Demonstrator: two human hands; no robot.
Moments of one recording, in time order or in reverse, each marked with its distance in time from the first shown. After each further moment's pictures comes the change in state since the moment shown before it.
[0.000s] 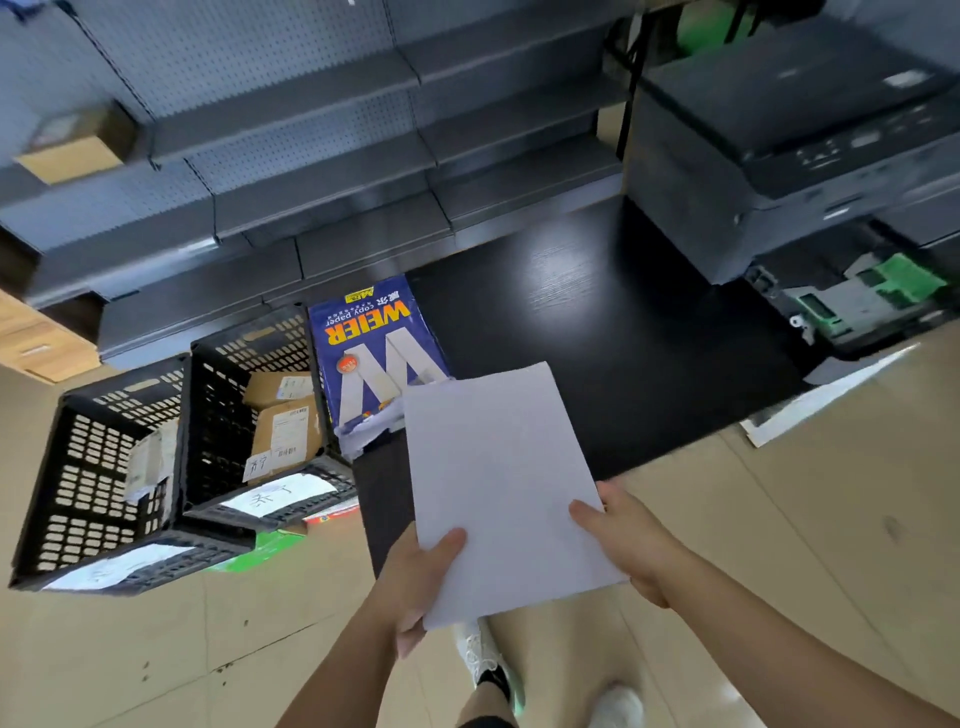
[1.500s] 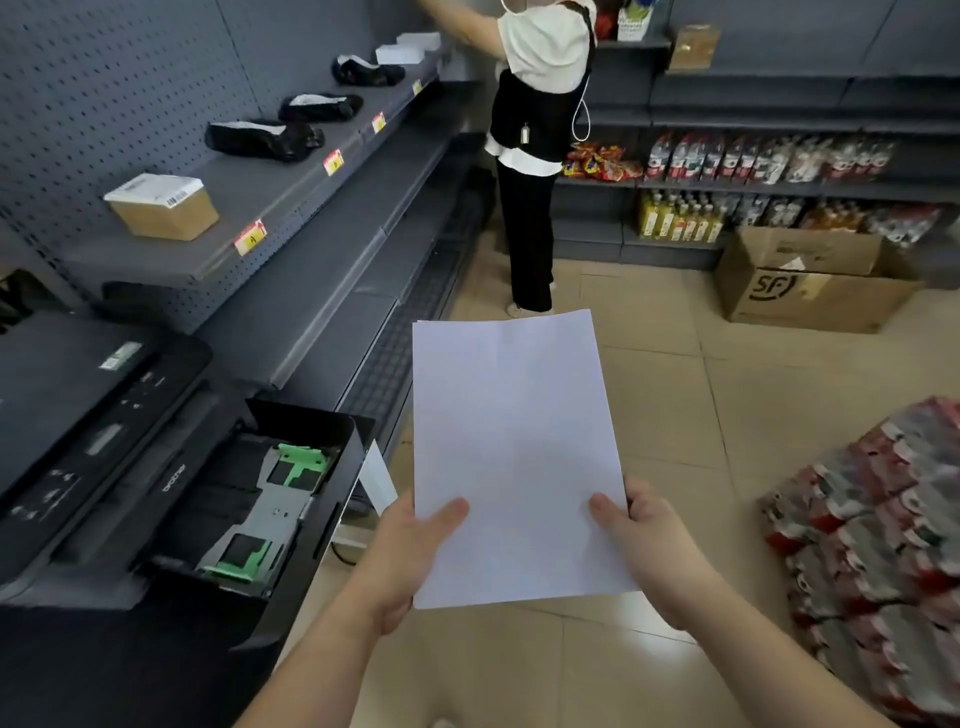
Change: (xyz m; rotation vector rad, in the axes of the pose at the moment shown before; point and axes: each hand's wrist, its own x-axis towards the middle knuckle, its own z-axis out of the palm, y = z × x) left_hand 0.020 0.075 0.765 0.568 -0.883 0.124; right_hand -0.221 0.130 -0.609 0.665 0.968 -0.229
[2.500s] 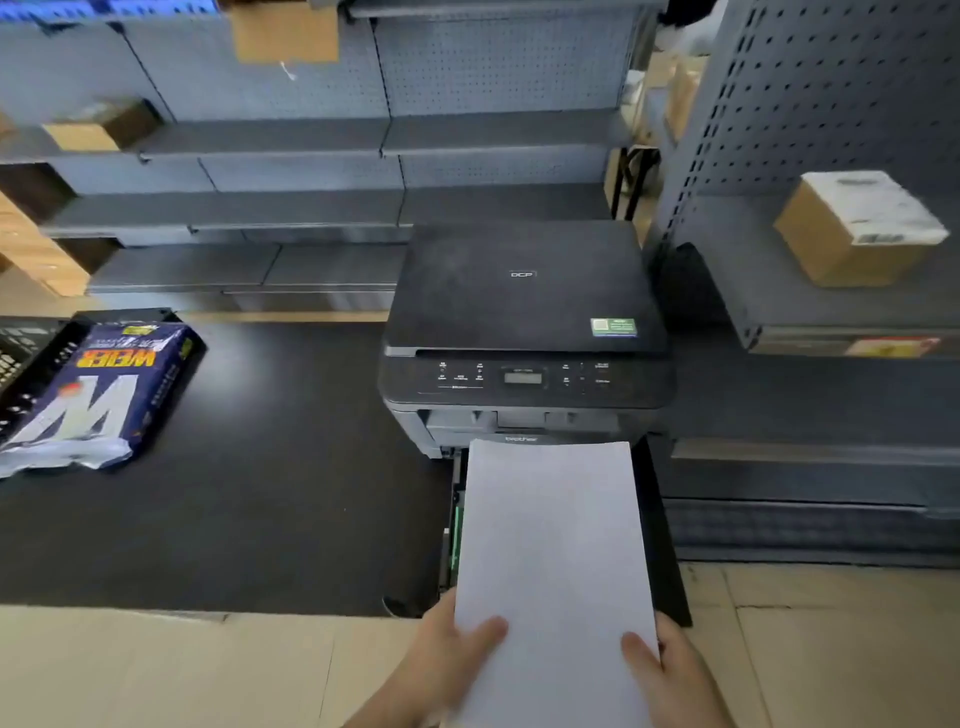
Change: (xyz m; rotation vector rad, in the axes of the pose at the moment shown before) left_hand 0.096 -0.043 -0.164 -0.401 1.122 -0.201; right_hand 0.312 -0.044 0.329 -0.800 -0.962 -0.044
